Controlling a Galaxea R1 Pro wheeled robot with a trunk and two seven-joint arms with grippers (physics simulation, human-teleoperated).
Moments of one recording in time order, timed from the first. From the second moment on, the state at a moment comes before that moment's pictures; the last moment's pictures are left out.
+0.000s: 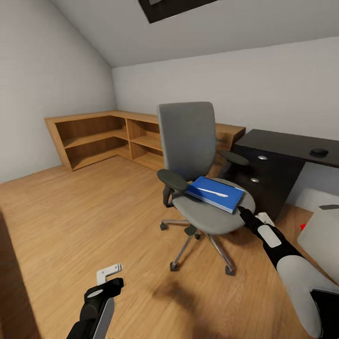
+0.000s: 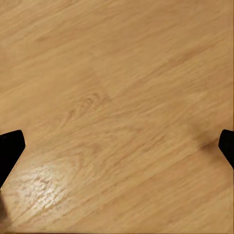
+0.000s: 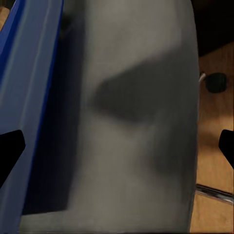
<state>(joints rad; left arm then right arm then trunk) -0.18 -0.14 -0.01 -1.31 0.23 0.58 0.53 -0.90 -0.18 -0.14 -0.44 -0.90 0.14 -0.01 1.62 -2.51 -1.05</state>
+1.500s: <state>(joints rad) -0.18 -0.14 -0.02 -1.30 0.23 0.53 0.53 -0.90 -0.18 -0.13 -0.44 -0.91 0.14 -0.01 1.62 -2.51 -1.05</state>
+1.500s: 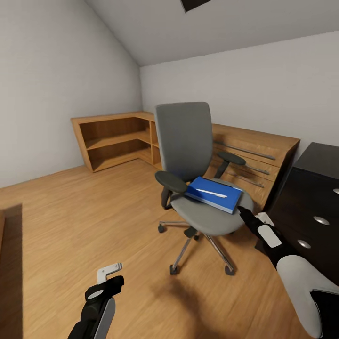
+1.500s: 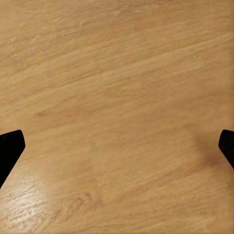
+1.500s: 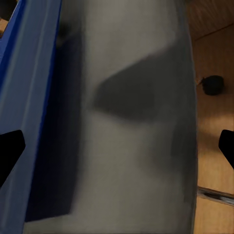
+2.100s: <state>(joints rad) -0.18 -0.14 -0.02 -1.30 0.23 0.53 0.53 -0.90 -0.18 -0.13 -0.44 -0.91 0.14 -0.01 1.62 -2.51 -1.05</state>
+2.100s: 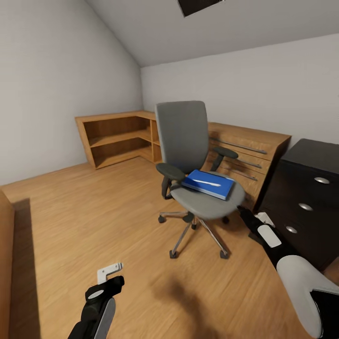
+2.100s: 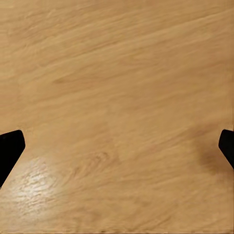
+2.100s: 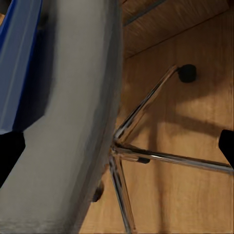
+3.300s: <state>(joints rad) -0.18 -0.14 -0.02 -1.30 0.23 0.53 0.53 -0.90 -0.18 -0.13 -0.45 -0.92 0.15 -0.01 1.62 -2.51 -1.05</state>
